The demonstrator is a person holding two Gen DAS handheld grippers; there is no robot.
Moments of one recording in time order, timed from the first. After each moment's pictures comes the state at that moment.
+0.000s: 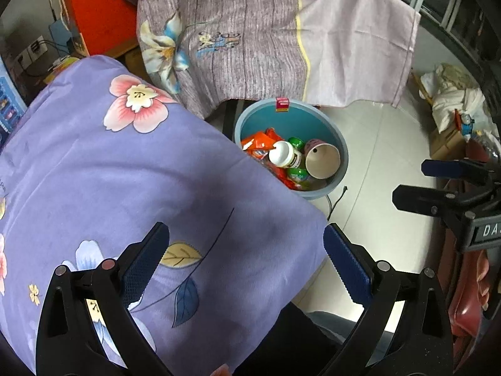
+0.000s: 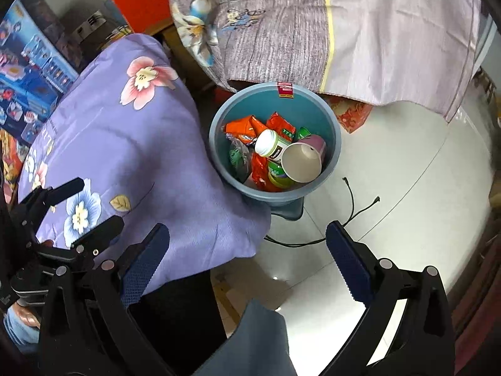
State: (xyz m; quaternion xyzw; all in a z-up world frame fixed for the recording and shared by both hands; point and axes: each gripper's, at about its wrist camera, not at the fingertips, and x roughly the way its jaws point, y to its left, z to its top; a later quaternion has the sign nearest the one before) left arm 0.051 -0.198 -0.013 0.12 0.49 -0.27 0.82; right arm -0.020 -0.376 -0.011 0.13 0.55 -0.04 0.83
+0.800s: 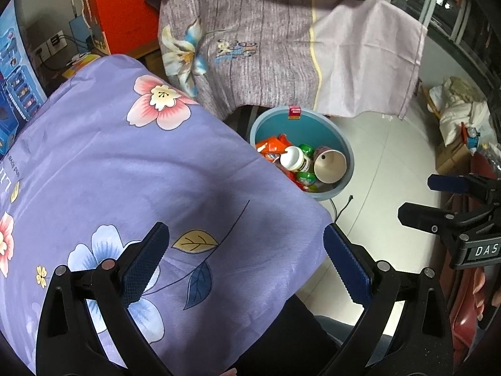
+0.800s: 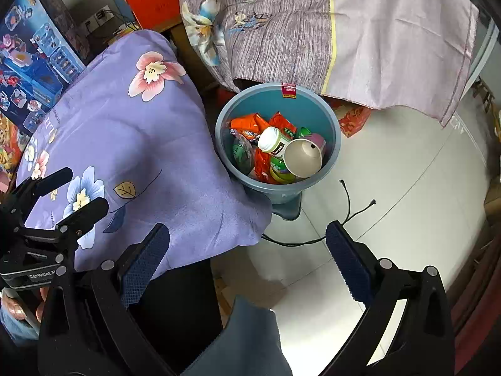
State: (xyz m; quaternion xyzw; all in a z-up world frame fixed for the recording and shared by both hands) left arm 0.038 -0.178 0.002 0.10 0.48 -0.25 0.84; right arm -0.033 -0.363 -0.006 0.11 0.54 -0.04 0.83
